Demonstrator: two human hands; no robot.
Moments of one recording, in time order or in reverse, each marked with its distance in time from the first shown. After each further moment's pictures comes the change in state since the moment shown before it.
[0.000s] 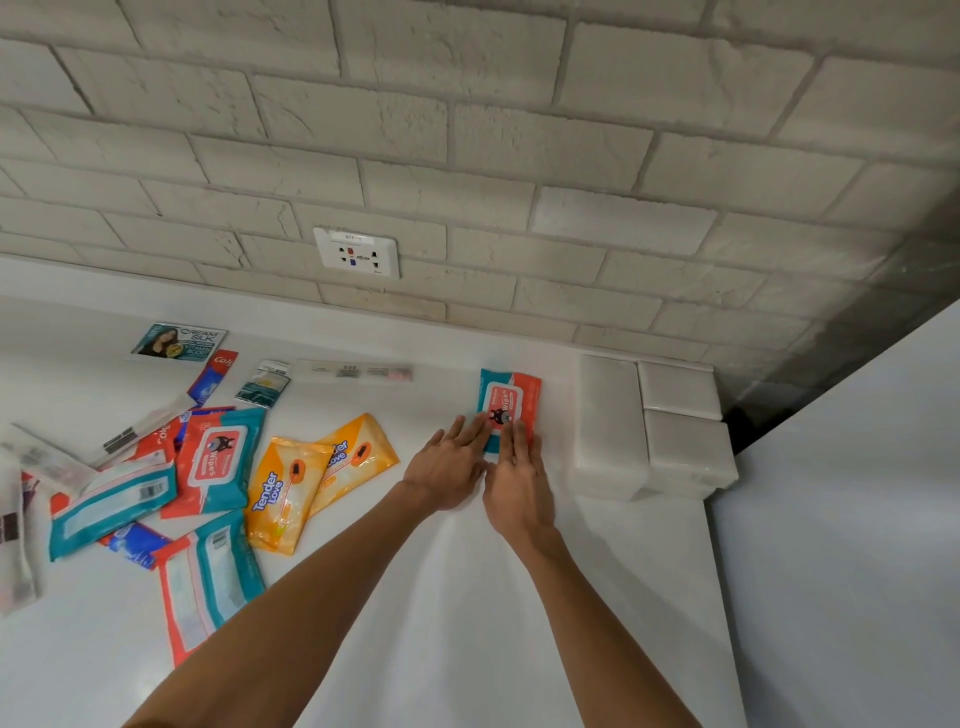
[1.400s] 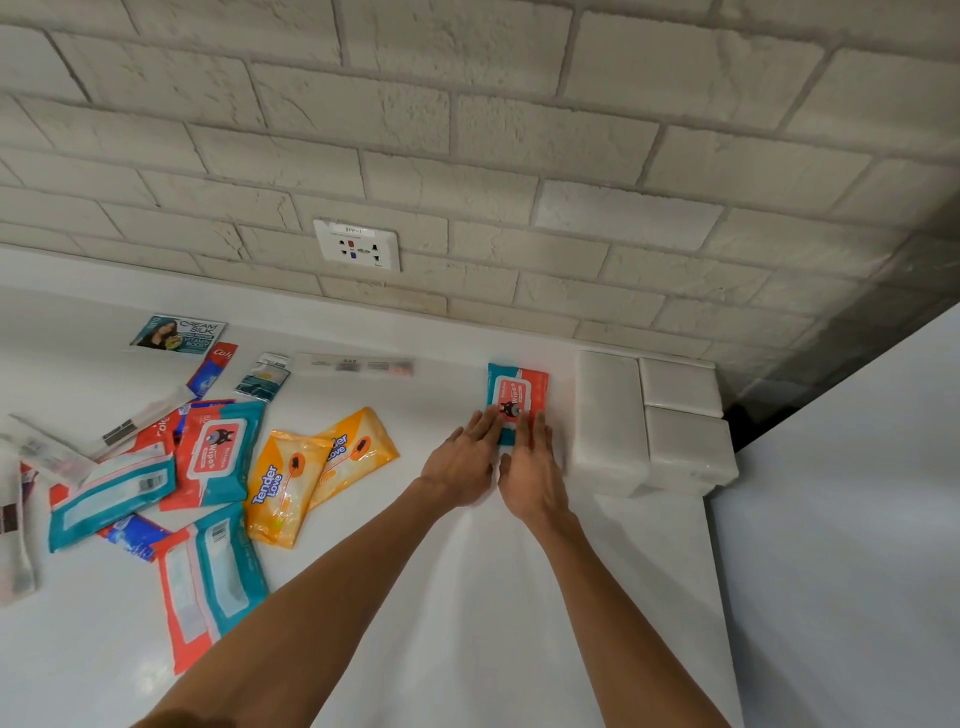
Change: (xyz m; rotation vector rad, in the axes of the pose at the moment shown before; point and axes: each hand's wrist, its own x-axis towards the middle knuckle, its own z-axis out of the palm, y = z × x) left_hand 0.004 0.024 -0.001 -0.098 0.071 0.002; right_hand 0.016 0.020 -0.013 0.073 -0.192 0.084
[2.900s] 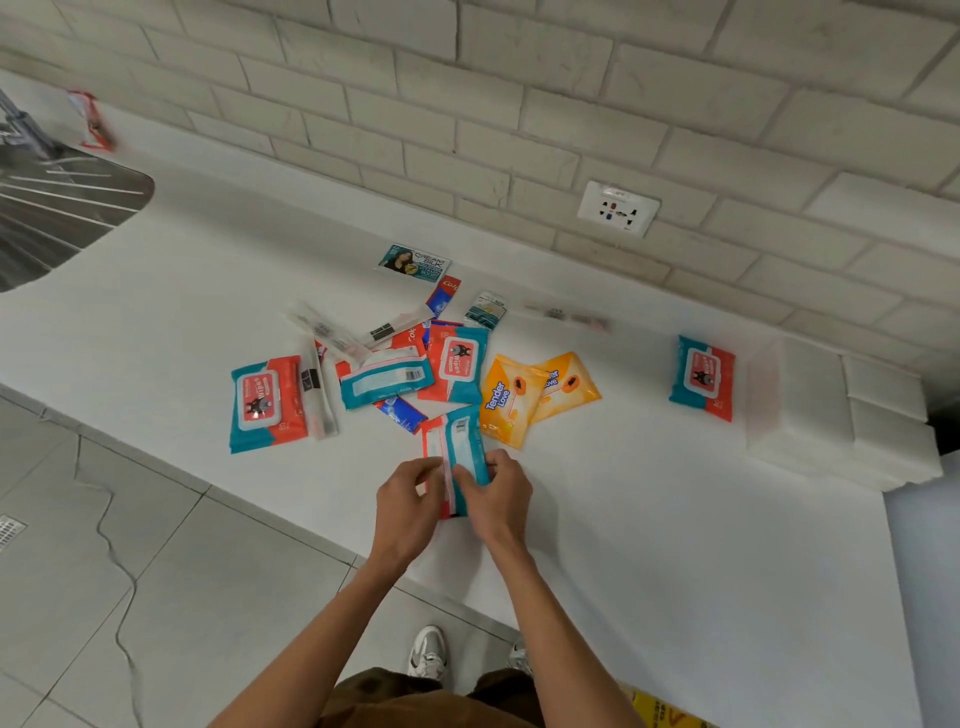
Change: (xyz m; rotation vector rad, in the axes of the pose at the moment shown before) left_hand -0.369 -0.187 0.004 -0.925 0.544 -0.710; right_hand -0.188 -0.327 0.099 0.791 0.004 0.116
